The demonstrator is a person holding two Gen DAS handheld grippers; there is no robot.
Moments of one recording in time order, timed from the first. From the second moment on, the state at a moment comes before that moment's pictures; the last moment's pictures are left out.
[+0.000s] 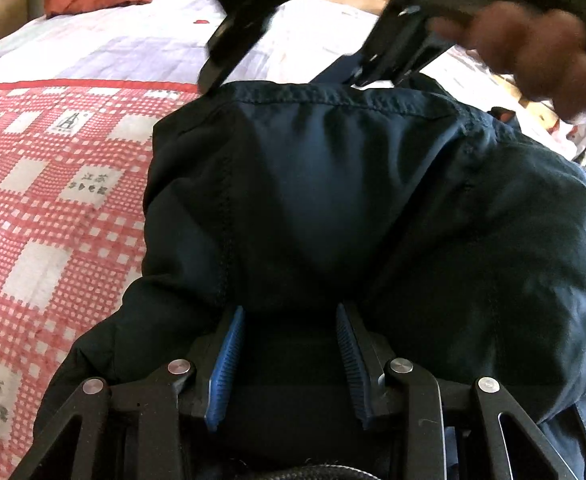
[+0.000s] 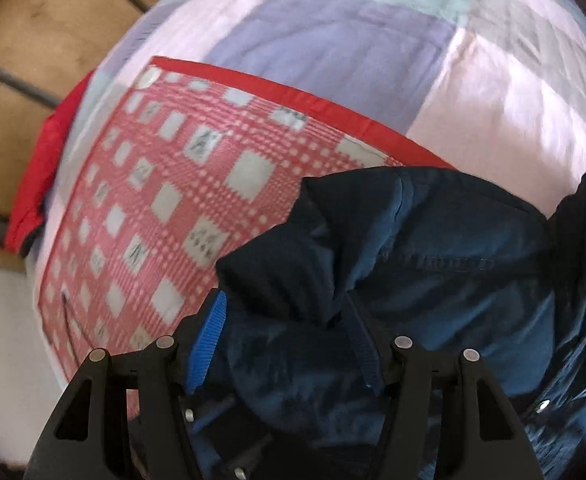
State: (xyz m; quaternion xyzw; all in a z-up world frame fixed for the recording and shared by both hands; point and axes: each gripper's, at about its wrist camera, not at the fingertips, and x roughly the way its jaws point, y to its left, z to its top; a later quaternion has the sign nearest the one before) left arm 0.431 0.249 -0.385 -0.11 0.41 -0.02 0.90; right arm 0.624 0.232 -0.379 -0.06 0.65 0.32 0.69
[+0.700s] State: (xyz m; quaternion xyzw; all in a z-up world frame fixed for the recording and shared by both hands) left arm 0.424 0.247 -0.386 -0.10 0.41 -0.02 0.91; right arm 0.631 0.239 -0.377 -0.05 0.62 0.31 0.72
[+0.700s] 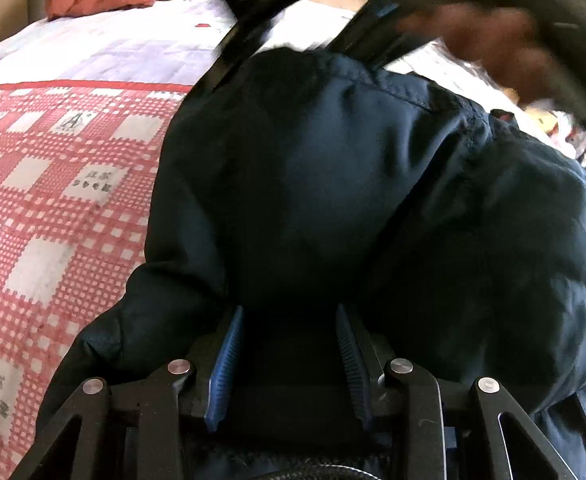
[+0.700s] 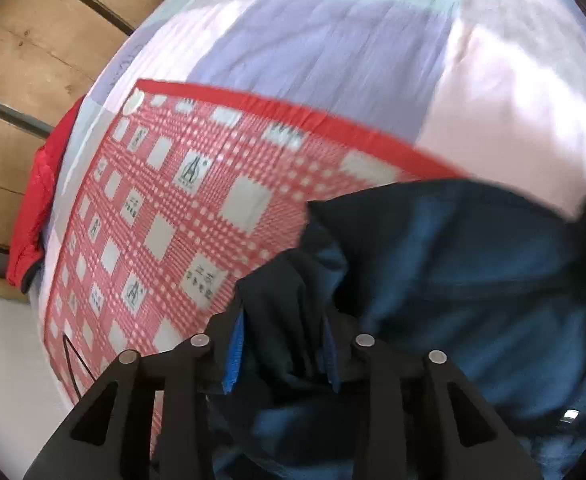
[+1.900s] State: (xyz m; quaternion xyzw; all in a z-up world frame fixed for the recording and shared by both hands) left arm 0.439 0.169 -0.319 -0.03 0.41 -0.04 0.91; right arm 0.413 -0.116 -0.346 -0.08 0.42 0.09 0.90
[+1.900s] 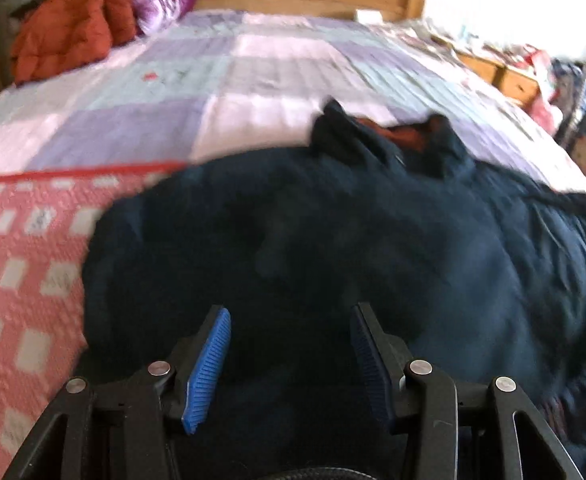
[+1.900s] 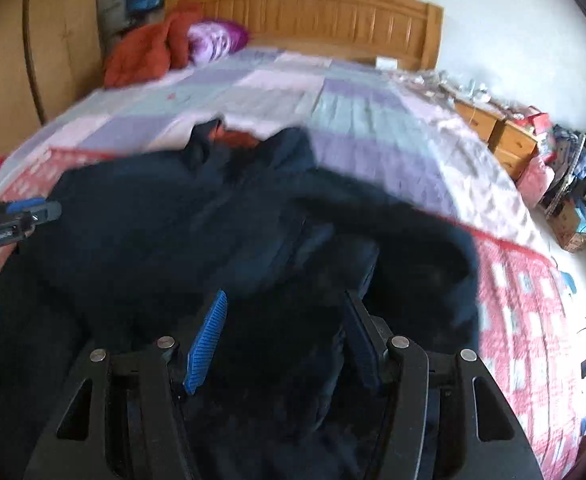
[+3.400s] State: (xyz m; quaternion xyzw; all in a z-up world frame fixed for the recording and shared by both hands) left arm 0.137 0.167 -0.359 -0.01 0.54 0.03 0.84; right arm 0.107 -0.200 -0.371 -0.09 0.50 0.12 0.85
